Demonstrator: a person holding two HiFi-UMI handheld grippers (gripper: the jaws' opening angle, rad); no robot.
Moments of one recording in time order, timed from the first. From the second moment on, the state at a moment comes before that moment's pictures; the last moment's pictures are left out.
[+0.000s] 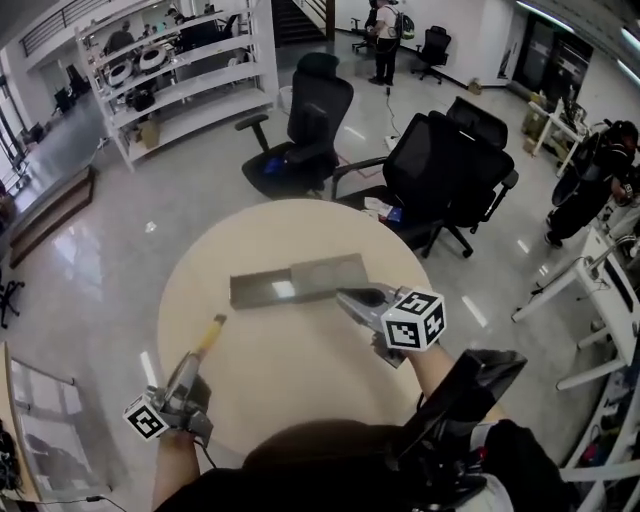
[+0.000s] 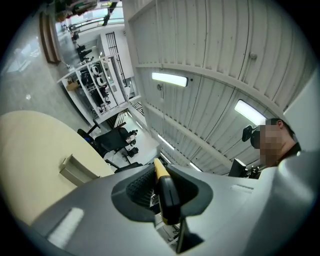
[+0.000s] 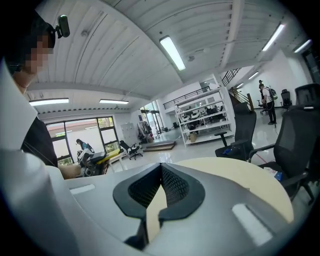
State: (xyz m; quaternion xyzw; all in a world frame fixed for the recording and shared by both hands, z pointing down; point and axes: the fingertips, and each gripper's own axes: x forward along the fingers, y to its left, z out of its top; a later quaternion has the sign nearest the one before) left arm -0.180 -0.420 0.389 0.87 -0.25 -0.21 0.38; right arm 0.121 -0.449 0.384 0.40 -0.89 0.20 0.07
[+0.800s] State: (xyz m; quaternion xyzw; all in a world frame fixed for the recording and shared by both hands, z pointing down) left arm -0.170 -0.519 0.424 0.87 -0.30 -0.15 0.36; right arm 0.110 -0.552 0.419 0.36 -0.91 0.21 0.08
